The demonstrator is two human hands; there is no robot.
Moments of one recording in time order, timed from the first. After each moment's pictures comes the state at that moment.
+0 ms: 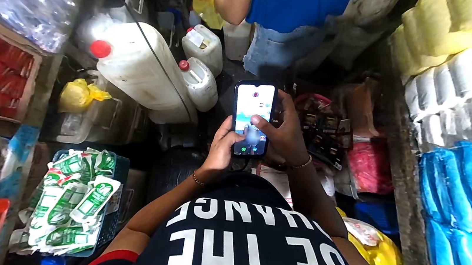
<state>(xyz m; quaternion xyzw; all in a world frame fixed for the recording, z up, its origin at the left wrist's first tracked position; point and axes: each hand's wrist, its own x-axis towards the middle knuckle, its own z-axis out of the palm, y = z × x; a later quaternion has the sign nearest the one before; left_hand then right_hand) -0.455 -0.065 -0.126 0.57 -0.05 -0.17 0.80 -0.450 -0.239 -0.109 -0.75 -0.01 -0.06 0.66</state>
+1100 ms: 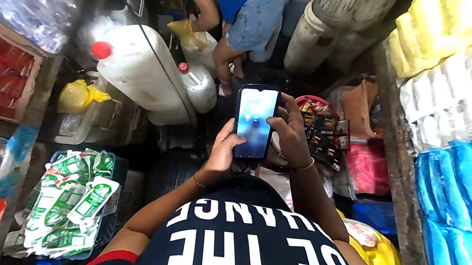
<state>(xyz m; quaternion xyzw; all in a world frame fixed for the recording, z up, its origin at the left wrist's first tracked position) -0.461 -0.068 -0.128 0.59 -0.04 -0.17 0.79 -0.457 -0.244 -0.107 -0.71 -0.03 -0.07 0.70</state>
